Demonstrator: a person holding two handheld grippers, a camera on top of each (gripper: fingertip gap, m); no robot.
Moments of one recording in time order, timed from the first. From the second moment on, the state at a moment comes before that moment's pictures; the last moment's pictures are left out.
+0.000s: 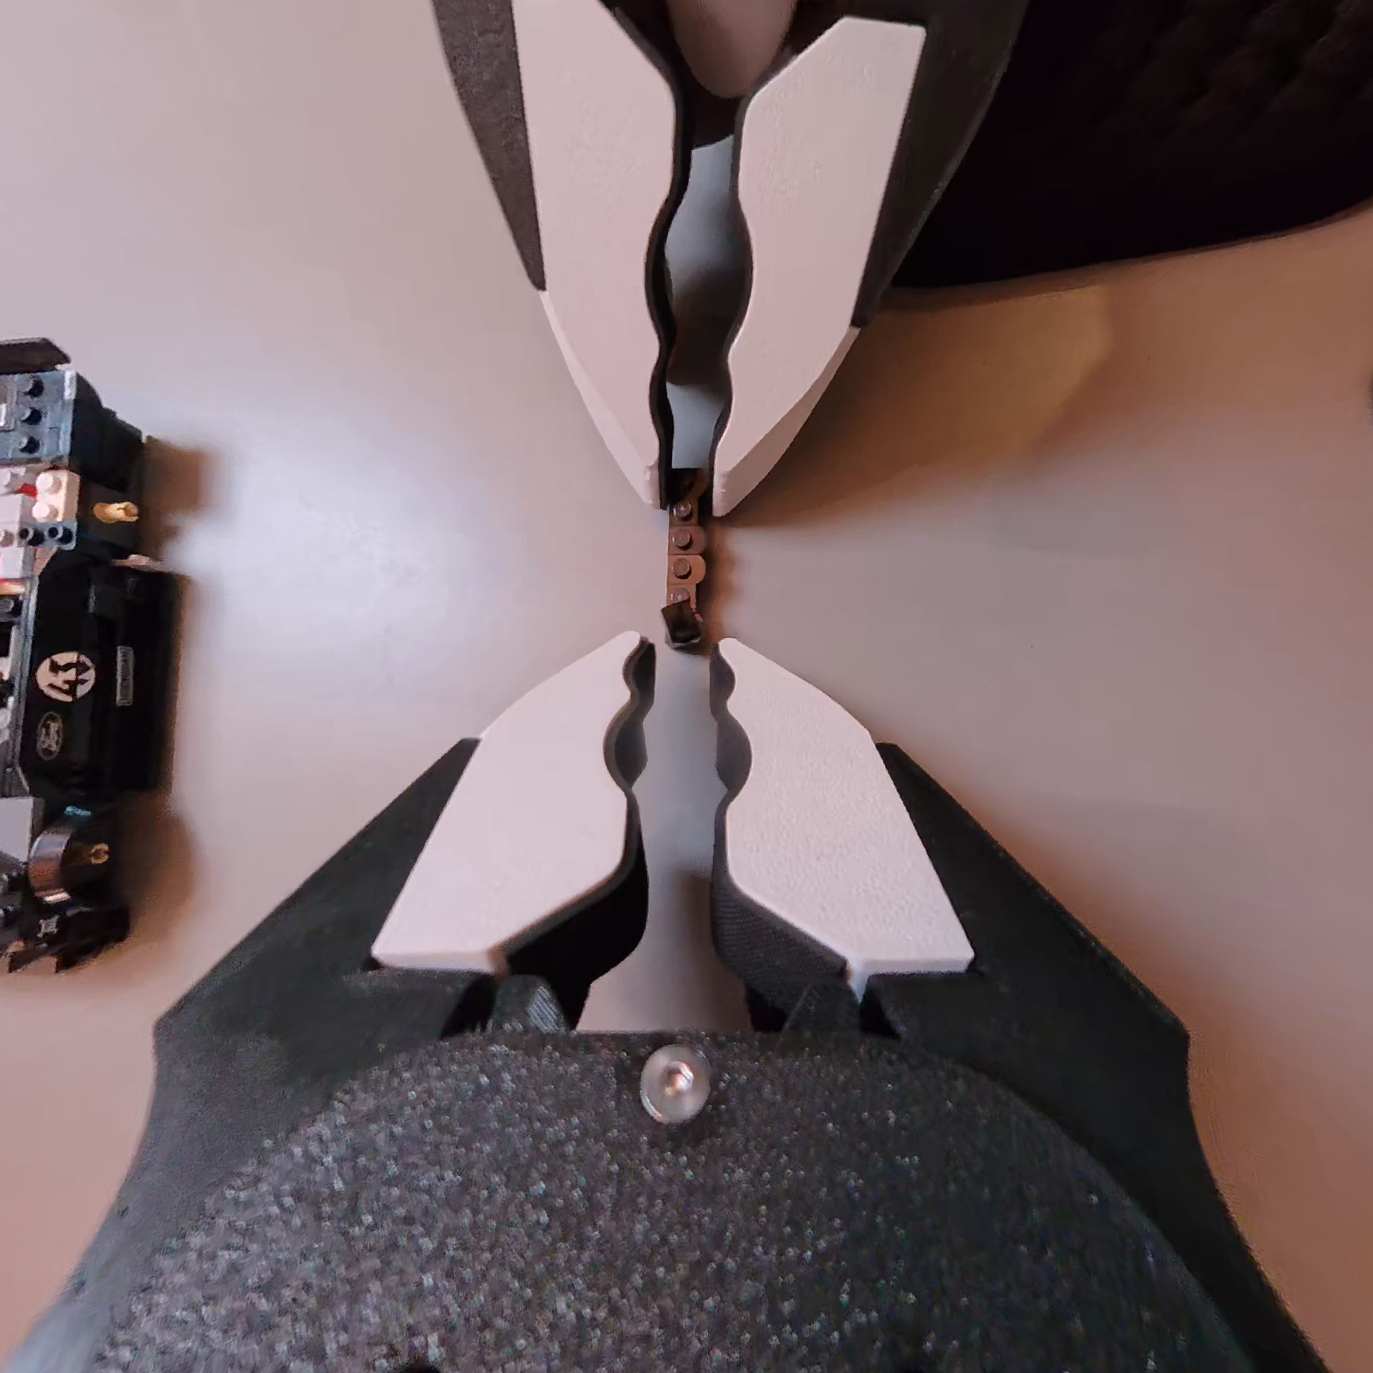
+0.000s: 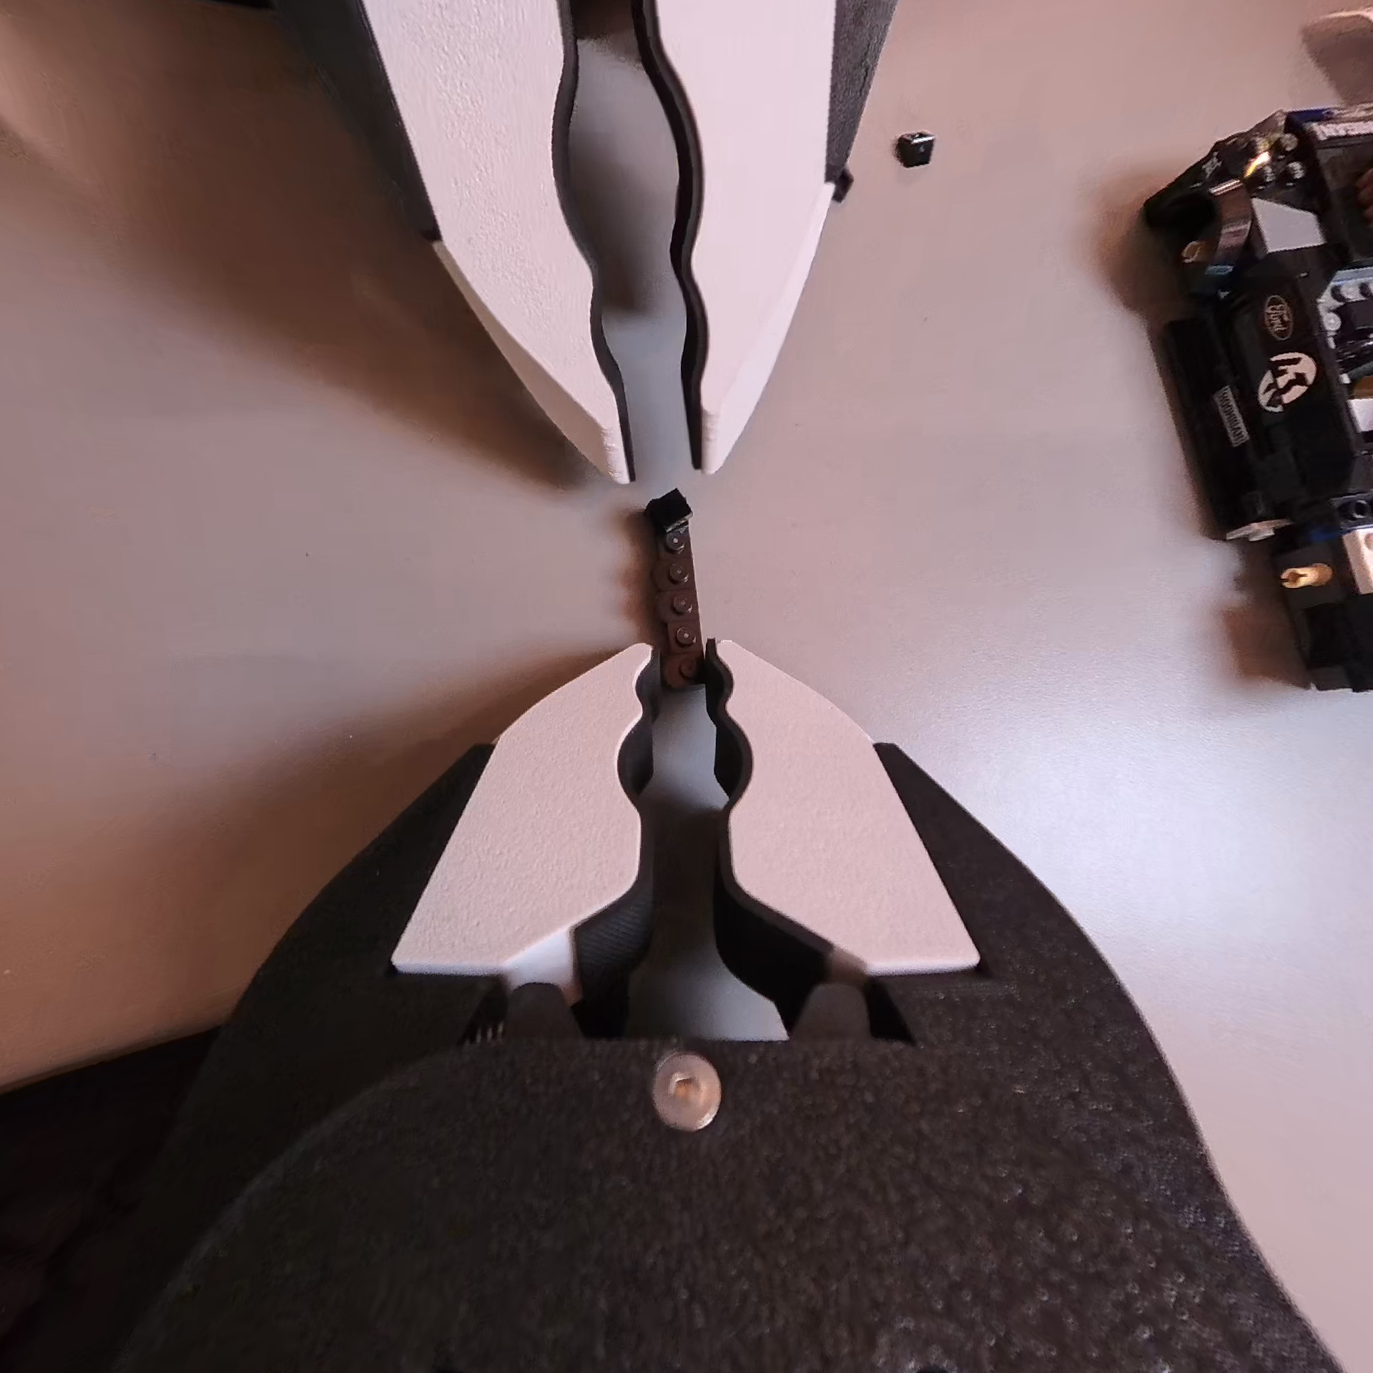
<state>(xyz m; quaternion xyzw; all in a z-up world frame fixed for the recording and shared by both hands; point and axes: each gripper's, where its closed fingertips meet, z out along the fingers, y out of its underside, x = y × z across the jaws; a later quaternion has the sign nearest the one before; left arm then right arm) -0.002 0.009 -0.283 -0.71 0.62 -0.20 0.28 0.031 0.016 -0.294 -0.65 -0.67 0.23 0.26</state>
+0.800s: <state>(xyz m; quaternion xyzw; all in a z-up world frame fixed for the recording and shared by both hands) 0.008 0.010 -0.208 -0.51 0.66 -0.06 0.55 0.035 0.015 -0.216 -0.62 -0.69 0.31 0.21</state>
